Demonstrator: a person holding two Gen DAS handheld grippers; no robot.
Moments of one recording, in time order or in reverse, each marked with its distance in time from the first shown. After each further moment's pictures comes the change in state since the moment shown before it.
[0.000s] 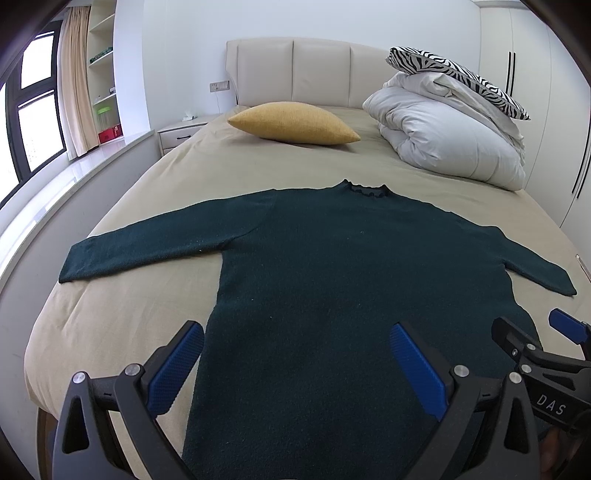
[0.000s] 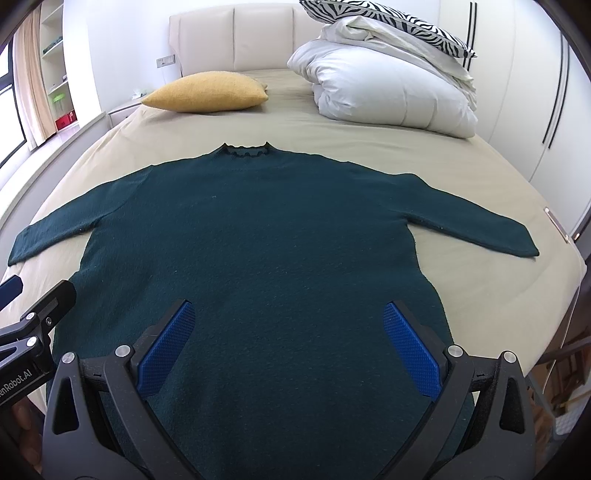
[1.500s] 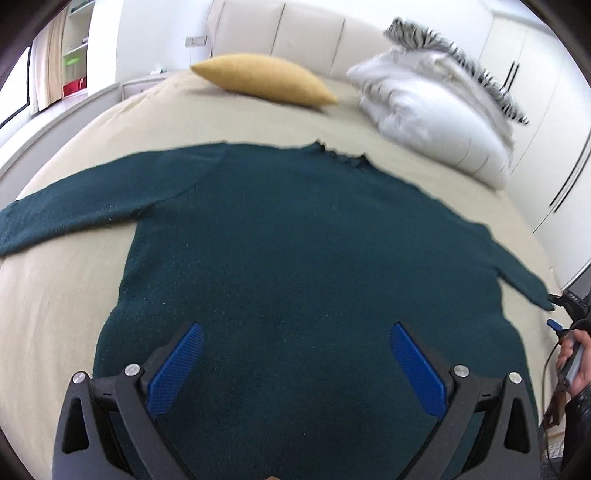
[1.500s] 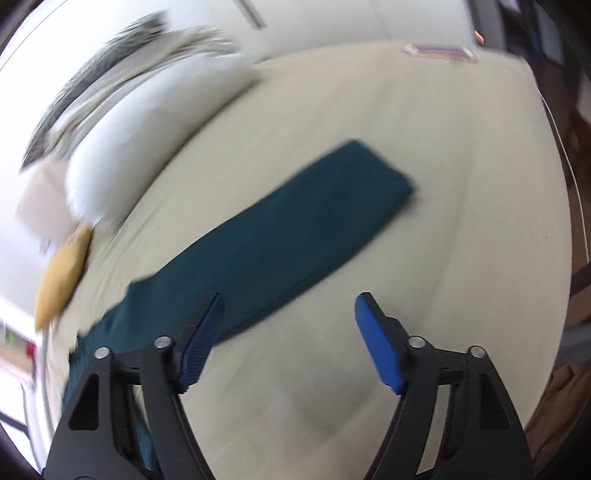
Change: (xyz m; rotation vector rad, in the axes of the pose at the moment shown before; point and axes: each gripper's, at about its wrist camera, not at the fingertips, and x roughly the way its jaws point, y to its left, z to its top) left arm 0.097 -0.015 0.013 -0.091 0.174 -0.191; right arm 0.134 -0.446 0.000 0.869 -0.012 -0.056
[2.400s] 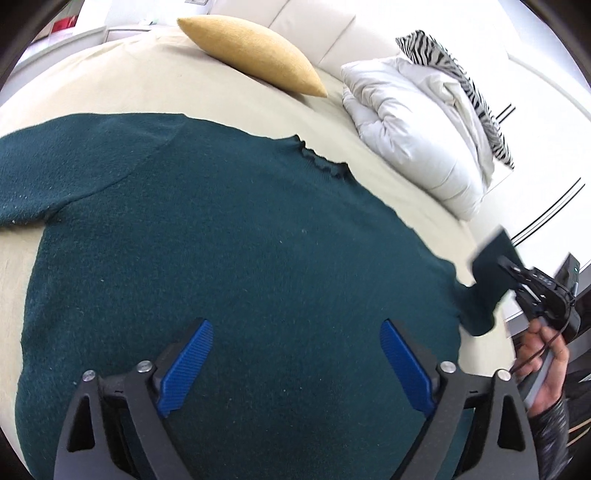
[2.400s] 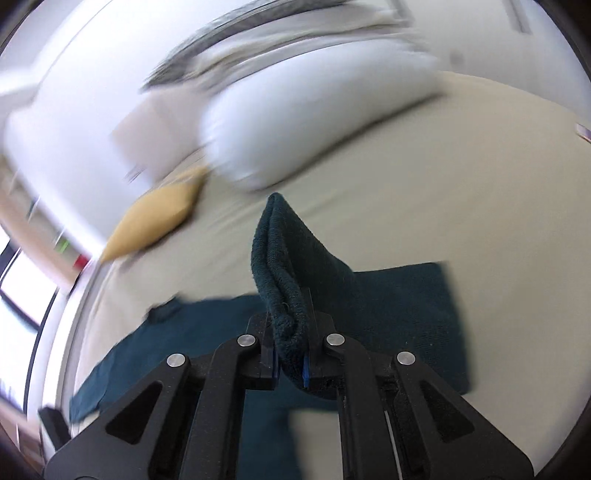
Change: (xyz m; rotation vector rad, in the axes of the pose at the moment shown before) left arm 0.052 0.022 0.046 -0.147 0.068 -0.300; right arm 0.027 0.237 -0.004 -0.449 0.077 0.384
